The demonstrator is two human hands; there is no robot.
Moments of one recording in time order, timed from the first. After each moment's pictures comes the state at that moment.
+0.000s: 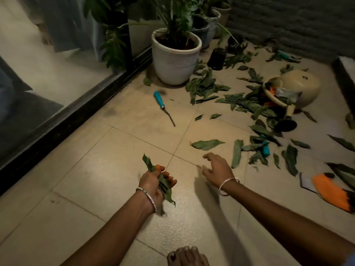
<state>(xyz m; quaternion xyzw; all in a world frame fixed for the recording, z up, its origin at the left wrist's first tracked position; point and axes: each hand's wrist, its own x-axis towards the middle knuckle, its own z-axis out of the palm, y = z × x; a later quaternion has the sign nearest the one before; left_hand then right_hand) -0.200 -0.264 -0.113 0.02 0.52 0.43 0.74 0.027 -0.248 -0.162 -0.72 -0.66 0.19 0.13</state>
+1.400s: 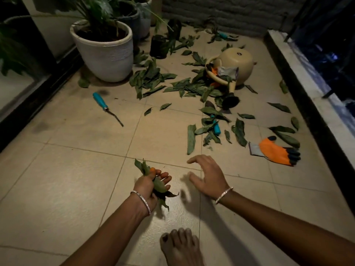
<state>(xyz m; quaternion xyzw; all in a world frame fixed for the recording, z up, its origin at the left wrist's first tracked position) -0.082 -0.284 -0.124 0.09 0.51 0.29 0.81 0.107 -0.350 -0.134 -0.70 -0.63 0.16 0.29</state>
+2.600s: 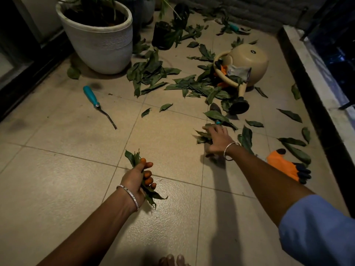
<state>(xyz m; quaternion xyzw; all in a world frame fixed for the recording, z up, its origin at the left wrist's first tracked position) -0.069 -0.201 -0.138 0.11 0.55 0.27 0.78 0.252 -0.180 -0.159 -0.78 -0.59 0.20 -0.03</state>
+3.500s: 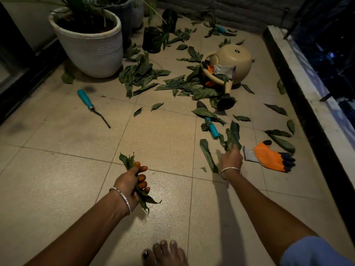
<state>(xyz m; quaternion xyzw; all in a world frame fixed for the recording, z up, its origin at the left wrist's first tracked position) -0.075 -0.242 -0.114 0.14 0.57 0.25 0.77 0.237 -0.291 -0.179 -0.91 -0.25 0.10 0.32</state>
